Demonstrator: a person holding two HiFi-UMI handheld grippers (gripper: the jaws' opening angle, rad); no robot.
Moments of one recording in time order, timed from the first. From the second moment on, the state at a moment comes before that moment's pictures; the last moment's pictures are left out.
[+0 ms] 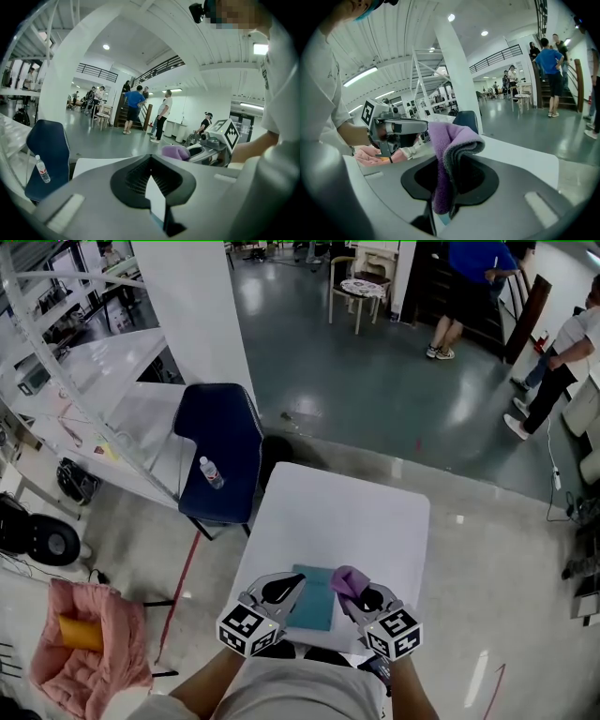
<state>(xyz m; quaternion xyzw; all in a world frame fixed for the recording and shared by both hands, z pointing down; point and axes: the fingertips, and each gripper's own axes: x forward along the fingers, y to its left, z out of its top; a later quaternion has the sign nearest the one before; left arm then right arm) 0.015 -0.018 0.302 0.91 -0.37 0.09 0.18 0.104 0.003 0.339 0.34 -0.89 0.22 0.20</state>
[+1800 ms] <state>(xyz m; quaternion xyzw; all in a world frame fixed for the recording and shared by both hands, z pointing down) -0.024 -0.047 0.474 0.88 -0.37 0.15 0.25 0.094 -0.044 0.513 0.29 -0.85 0.18 0.39</state>
